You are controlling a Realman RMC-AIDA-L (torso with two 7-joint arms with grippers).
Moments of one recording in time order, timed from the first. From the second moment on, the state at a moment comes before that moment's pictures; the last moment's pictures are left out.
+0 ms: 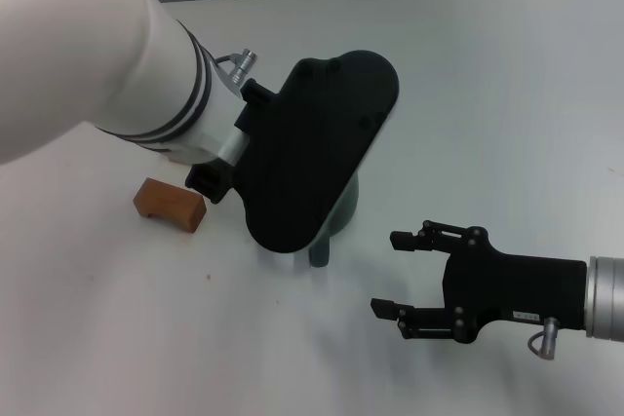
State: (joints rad) left arm -0.66 -2.08 1.95 1.79 2.86 1.64 -1.84; right arm 0.08 2.08 -1.47 -0.95 -1.52 -1.28 1.16
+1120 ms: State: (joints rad) left arm -0.64 -2.08 1.97 1.77 2.89 1.58 -1.85; right arm 0.09 2.08 -1.47 -0.95 -1.54 -1.28 1.17
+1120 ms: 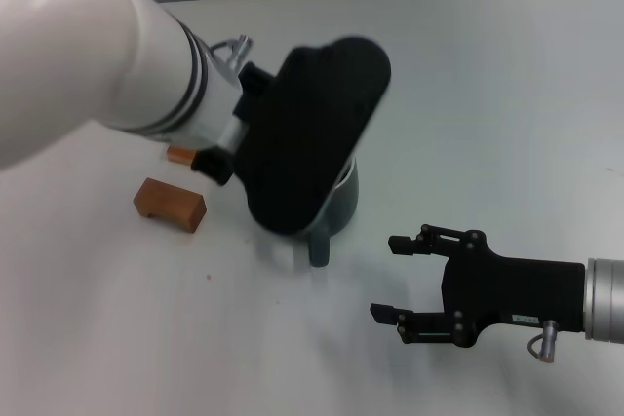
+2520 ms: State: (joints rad) left arm -0.55 -2.07 1.72 1.85 2.69 1.49 -1.86; right arm 0.09 2.08 -1.48 -0.96 -1.55 -1.28 1.17
